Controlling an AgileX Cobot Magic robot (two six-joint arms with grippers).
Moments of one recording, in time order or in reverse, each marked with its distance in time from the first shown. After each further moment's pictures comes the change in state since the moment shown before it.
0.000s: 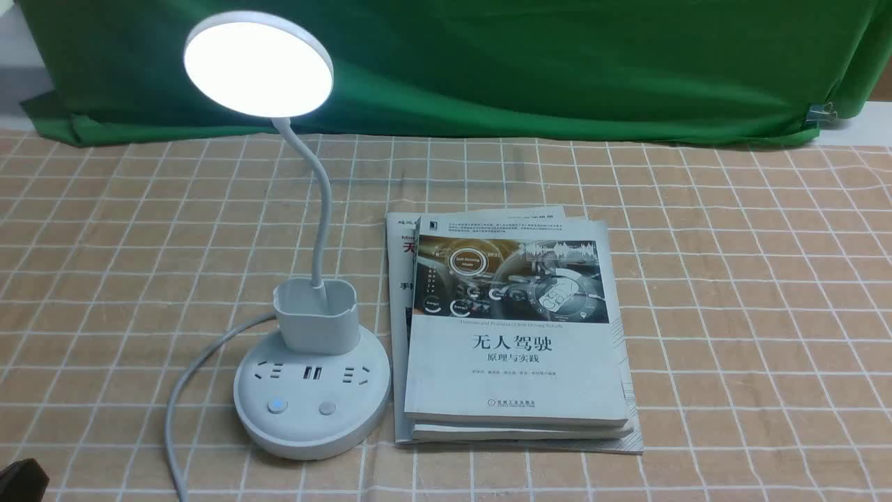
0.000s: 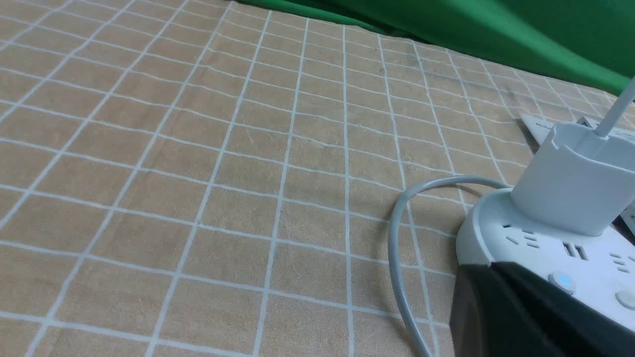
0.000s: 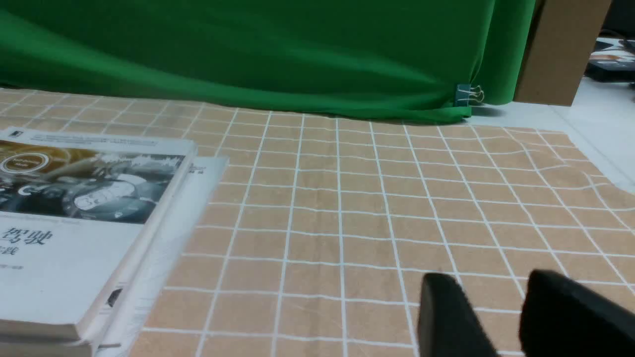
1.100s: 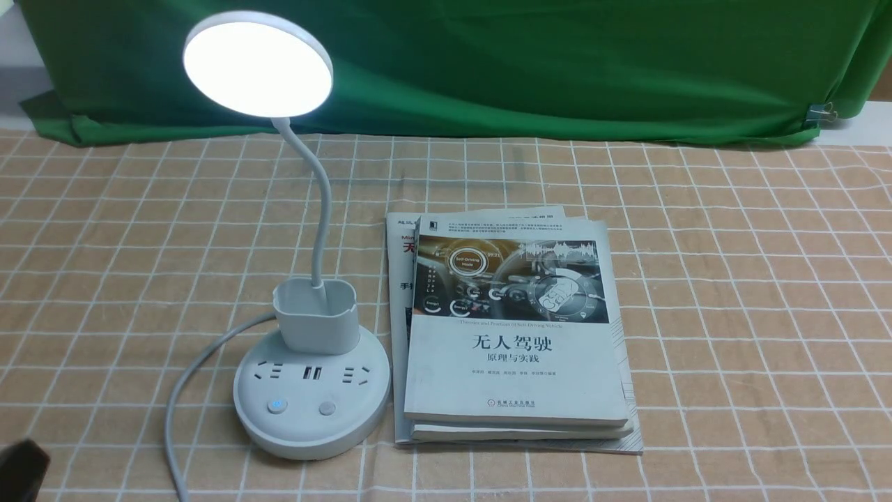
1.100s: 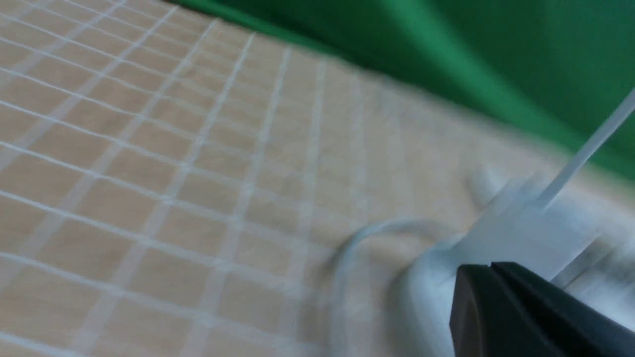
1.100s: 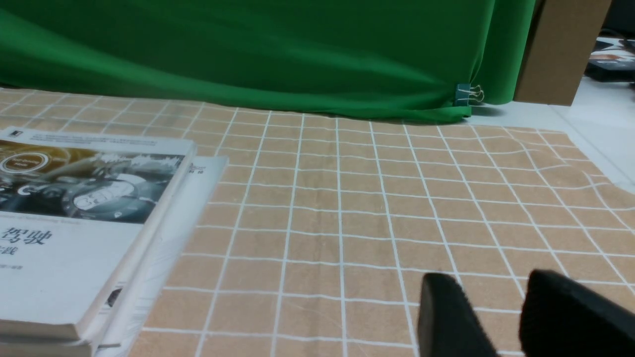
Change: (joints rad) right arm 0.000 0.000 0.000 0.000 0.000 0.000; left arm 0.000 0.000 0.000 -0.237 -0.118 -0.036
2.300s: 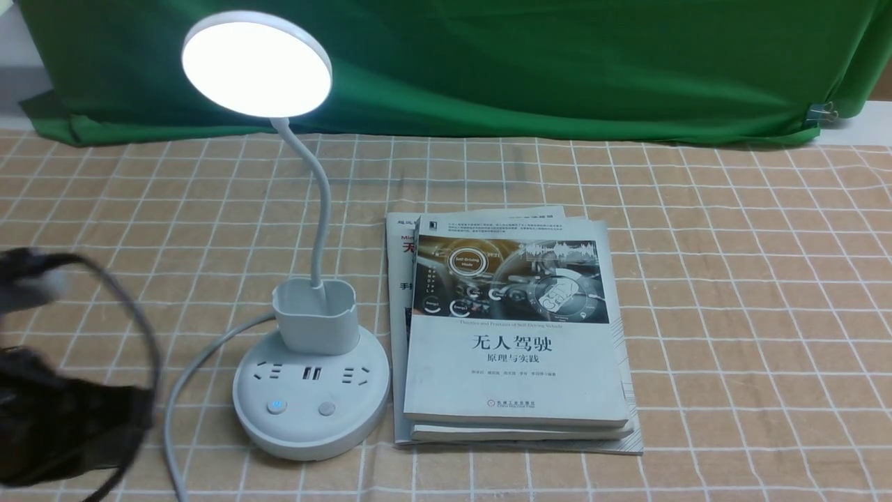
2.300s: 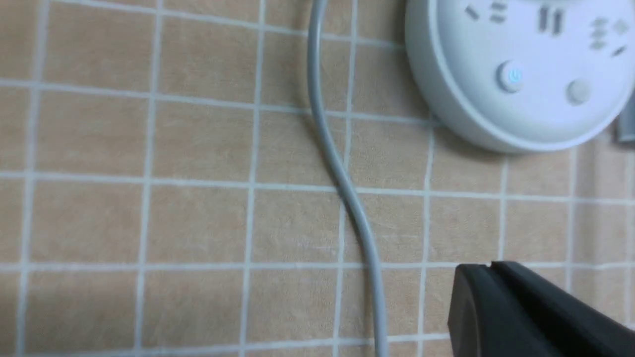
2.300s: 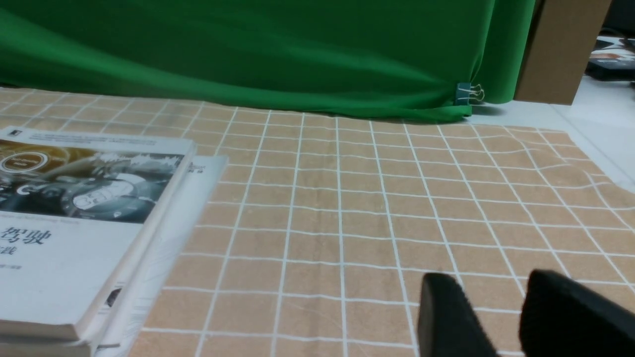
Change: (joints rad) right arm 0.000 0.000 0.000 0.000 0.000 0.000; left arm -0.062 1.053 -0.705 0.095 0.728 0.183
